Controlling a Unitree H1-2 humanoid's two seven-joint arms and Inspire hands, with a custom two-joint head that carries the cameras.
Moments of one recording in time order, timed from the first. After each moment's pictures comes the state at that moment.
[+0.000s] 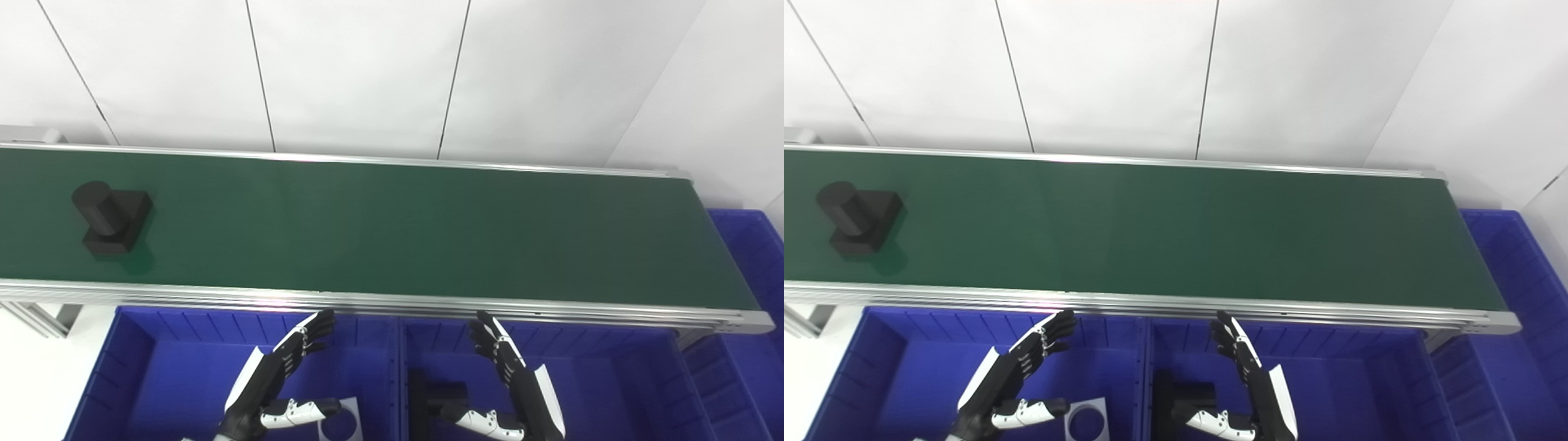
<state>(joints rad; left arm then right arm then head) 0.24 0.15 -0.24 0.14 0.07 -0.44 -0.15 0.32 -0.09 0.19 0.07 -0.19 -0.42 -0.06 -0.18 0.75</state>
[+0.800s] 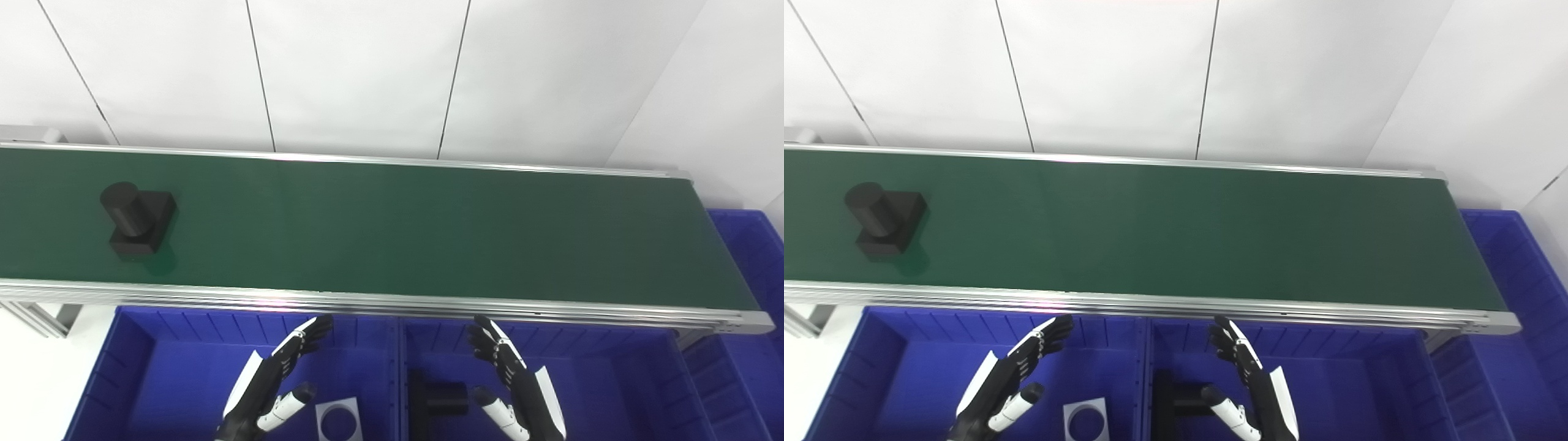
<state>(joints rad) 0.24 0.20 -0.32 0.14 0.09 -0.44 -0.02 0.32 -0.10 0.19 0.08 -0.18 -0.42 -0.07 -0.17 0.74</state>
